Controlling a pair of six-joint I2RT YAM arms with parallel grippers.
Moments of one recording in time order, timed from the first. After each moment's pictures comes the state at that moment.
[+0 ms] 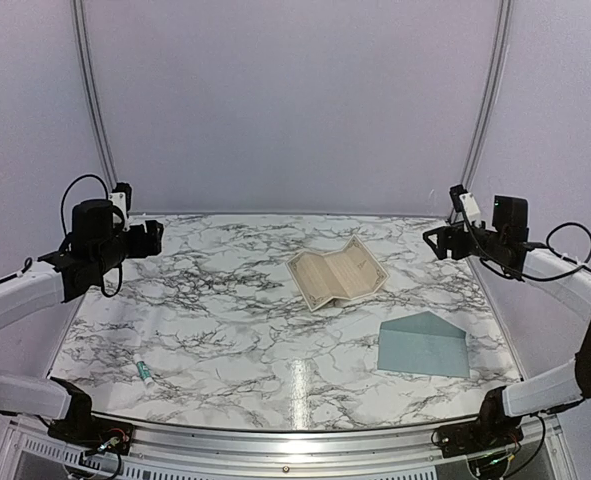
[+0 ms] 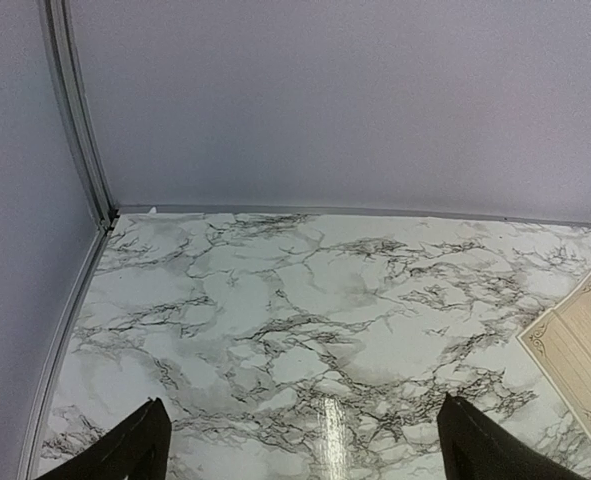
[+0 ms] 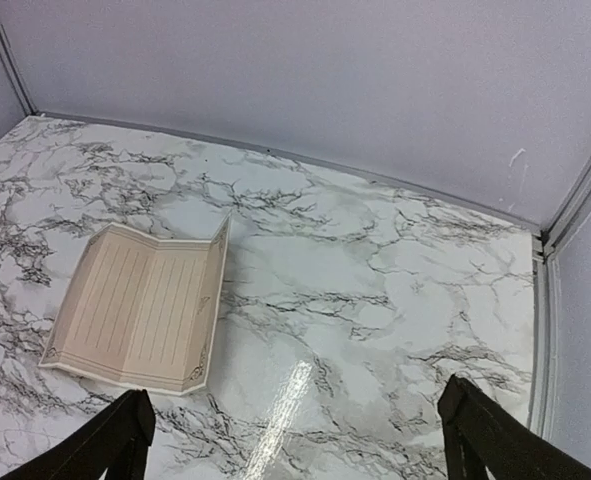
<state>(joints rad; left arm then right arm) -0.33 1.15 0.75 0.04 -0.23 -0.18 -0.02 1.26 0.86 -0.07 -0.43 -0.16</state>
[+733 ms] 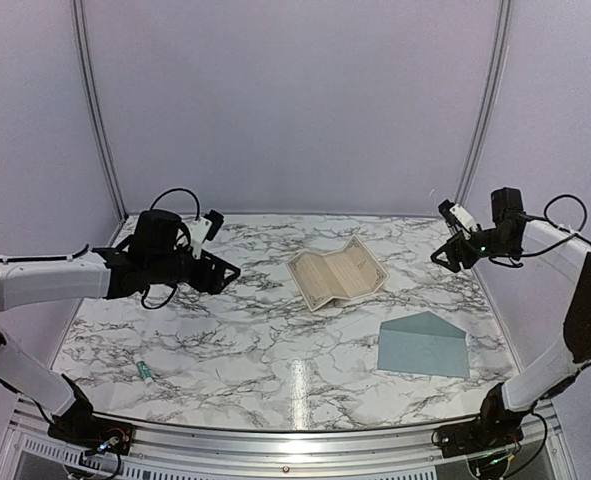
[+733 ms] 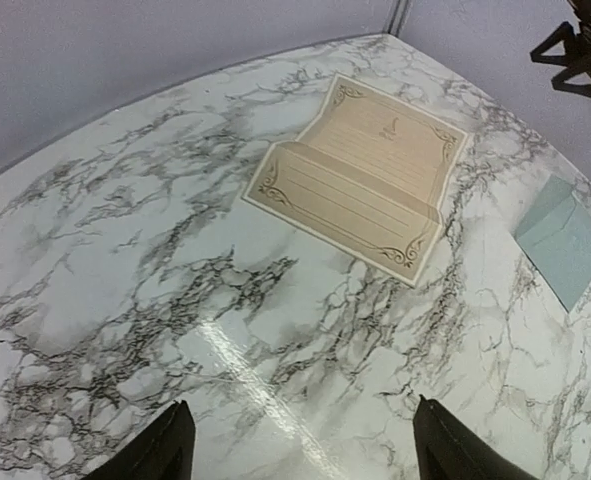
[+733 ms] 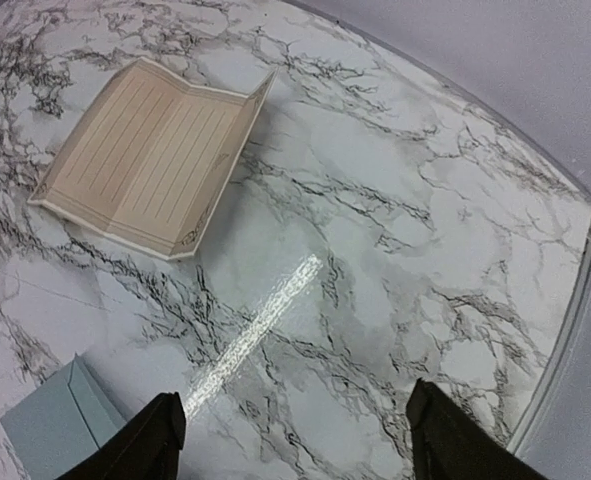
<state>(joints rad) -0.60 1.42 0.86 0.02 0.14 -0.07 -0.11 1.44 1.09 -0.52 -0.53 -0.62</state>
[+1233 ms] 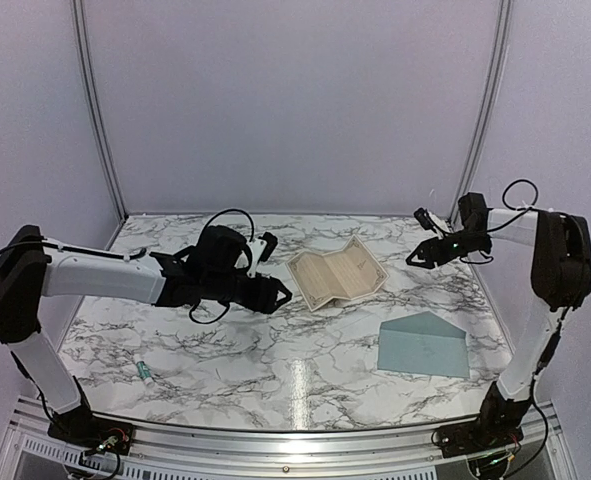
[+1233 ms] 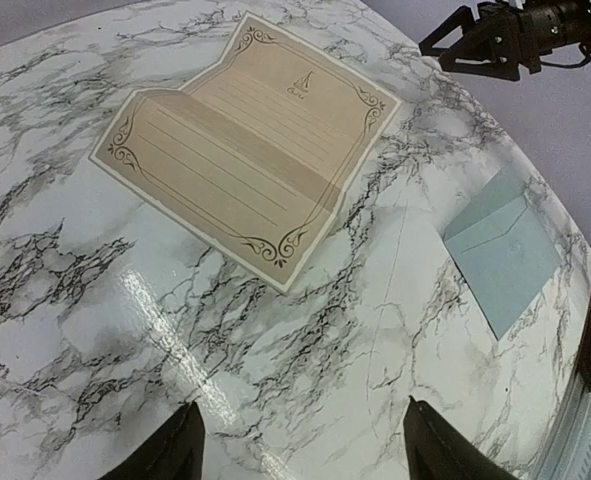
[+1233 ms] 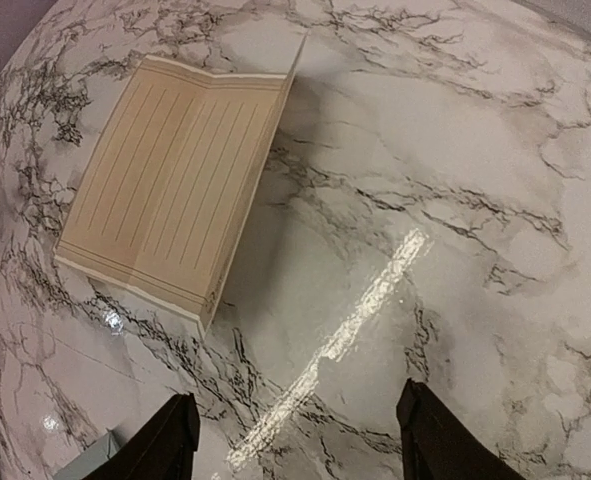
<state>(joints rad) -0.86 1.70 1.05 0.02 0.10 -0.34 -0.06 1.85 1.32 -0.57 -0.68 -0.47</state>
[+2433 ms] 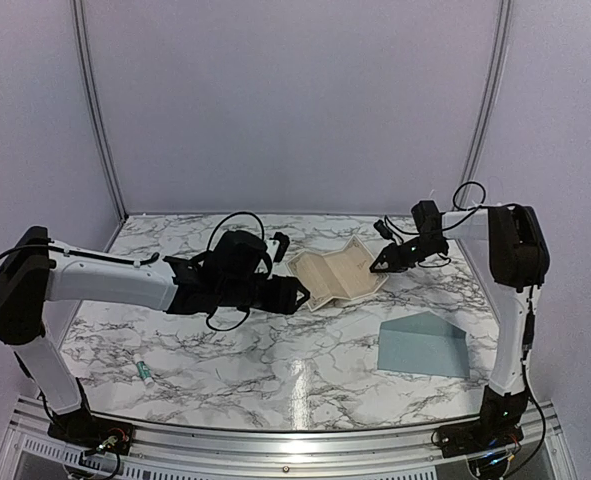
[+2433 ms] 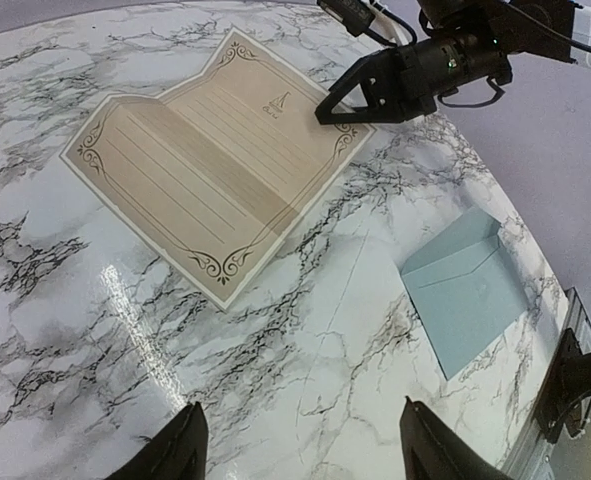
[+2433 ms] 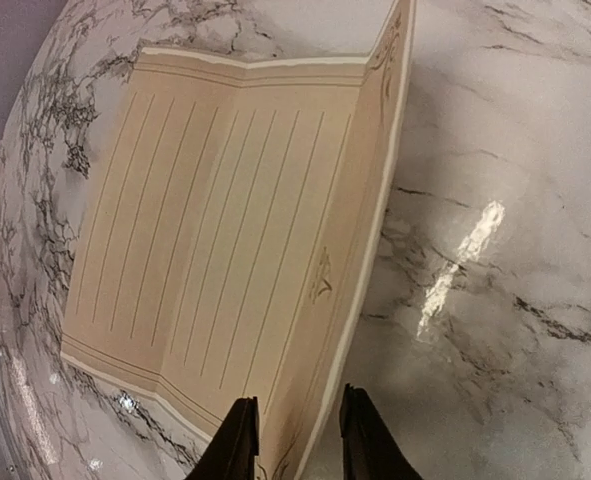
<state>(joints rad) -0.97 1.74 1.12 0.03 -0.02 -0.54 0.13 2.18 1.56 -0.55 -0.74 -0.25</state>
